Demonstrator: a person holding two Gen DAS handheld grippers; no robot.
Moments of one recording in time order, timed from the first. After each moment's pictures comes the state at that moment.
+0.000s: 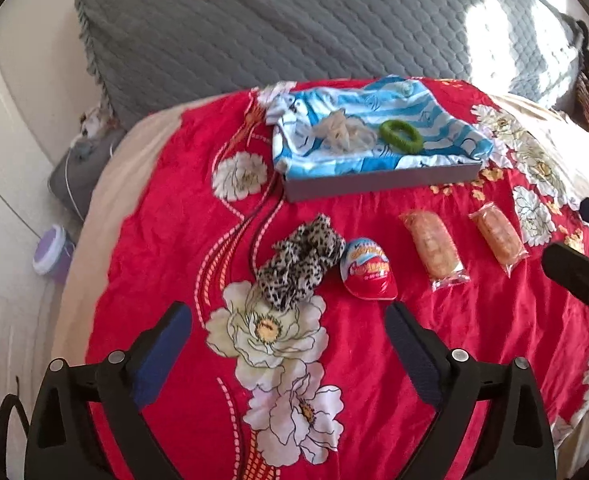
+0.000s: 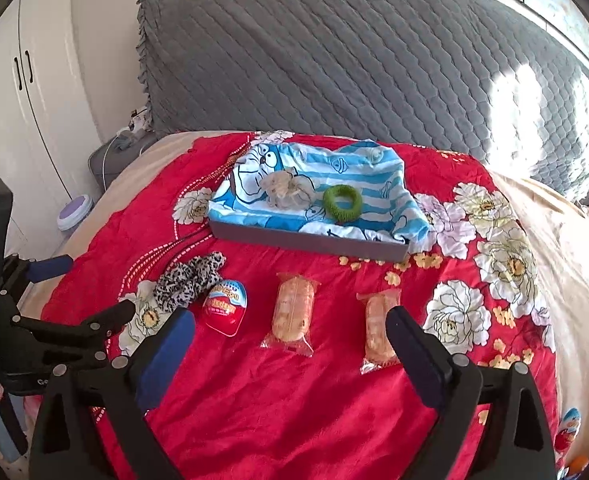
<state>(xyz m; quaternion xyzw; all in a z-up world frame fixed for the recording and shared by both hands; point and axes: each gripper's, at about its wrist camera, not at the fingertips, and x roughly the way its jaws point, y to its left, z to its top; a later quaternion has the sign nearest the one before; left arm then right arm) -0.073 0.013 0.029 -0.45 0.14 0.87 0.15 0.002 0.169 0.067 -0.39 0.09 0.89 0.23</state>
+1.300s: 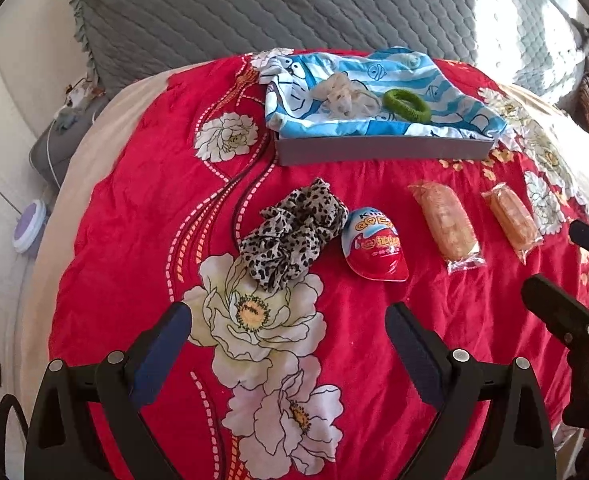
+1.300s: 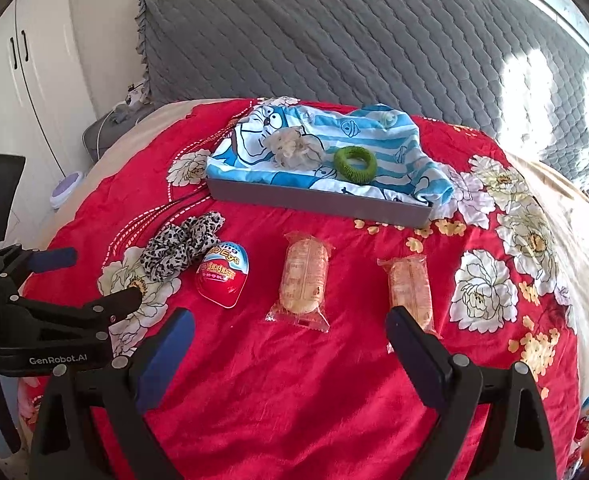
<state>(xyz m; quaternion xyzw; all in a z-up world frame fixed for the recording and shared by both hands) -0.090 0.012 -0.015 -0.49 0.12 0.85 0.16 -0.013 0.159 0.015 -0.42 0.09 0.87 0.23</state>
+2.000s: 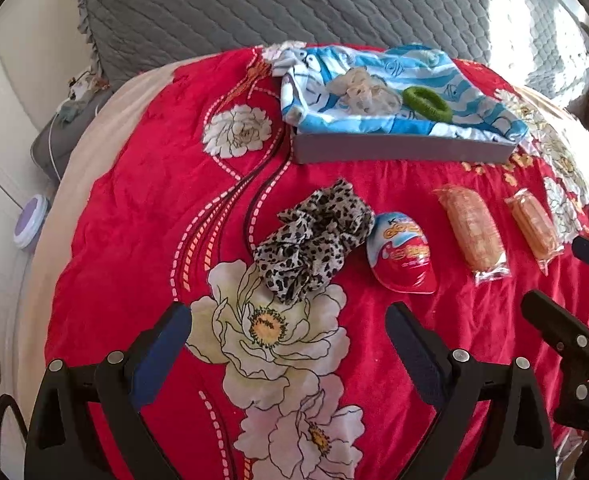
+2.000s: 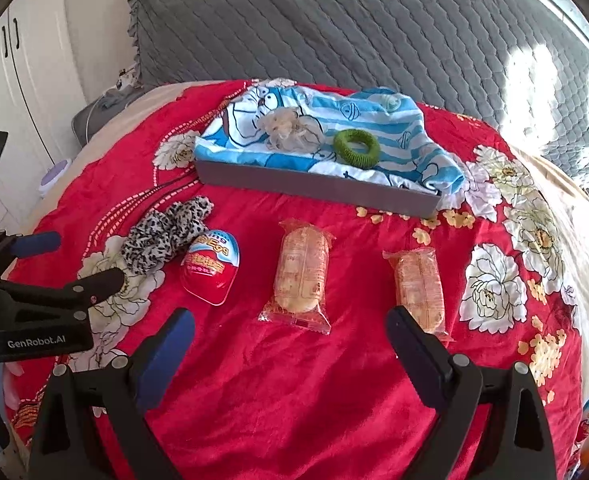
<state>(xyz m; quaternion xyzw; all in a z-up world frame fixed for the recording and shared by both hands) -0.113 0.004 -0.033 -0.49 0.11 0.85 0.15 -0.031 0.167 -0.008 -0.45 0.09 0.86 0.24</state>
